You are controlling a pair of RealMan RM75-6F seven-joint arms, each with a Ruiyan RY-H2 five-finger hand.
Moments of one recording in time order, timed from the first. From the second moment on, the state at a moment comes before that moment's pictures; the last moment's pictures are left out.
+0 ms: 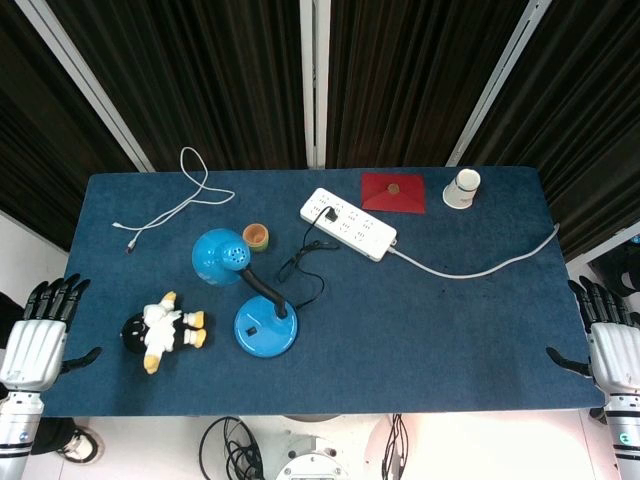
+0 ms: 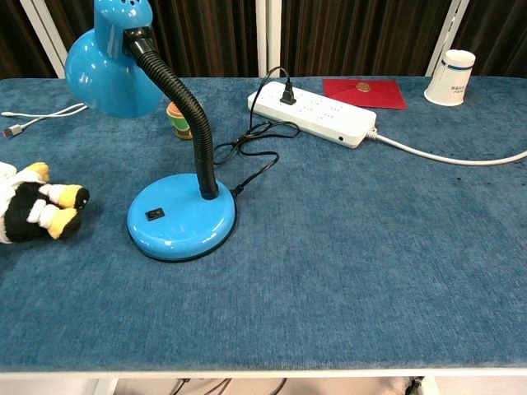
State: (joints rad) left arm -0.12 -1.13 -0.04 -1.65 1.52 1.49 0.11; right arm 0.07 -1.10 0.08 -1.60 -1.43 1.44 0.06
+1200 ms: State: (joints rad) left arm -0.14 -1.09 -0.03 -1.70 1.59 1.46 0.06; right arm 0.07 -1.09 0.09 -1.61 -1.43 1.44 0.09
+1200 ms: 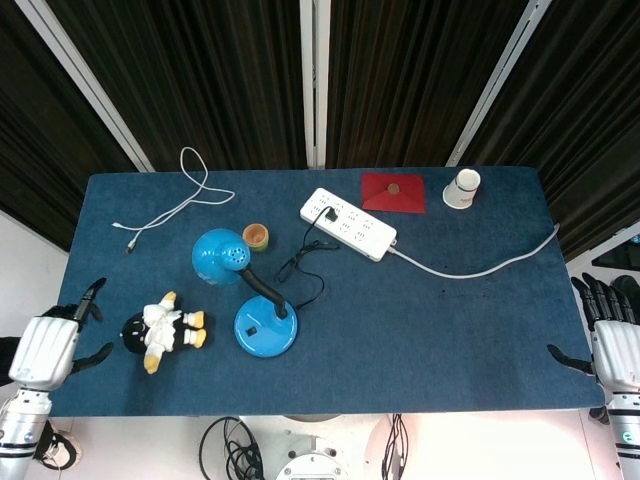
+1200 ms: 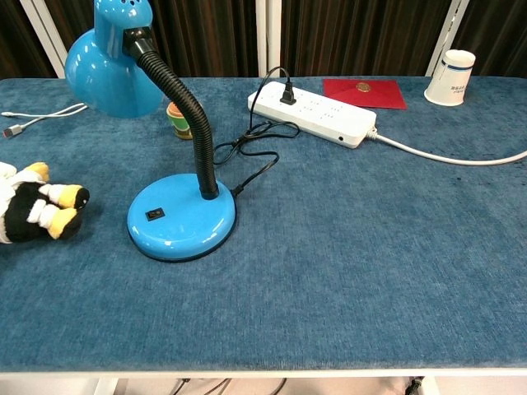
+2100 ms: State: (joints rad) left arm -0.38 -1.29 0.02 -1.71 1.54 1.02 0.26; right arm 0.07 -1.10 0.09 -1.58 -1.40 1.42 0.11
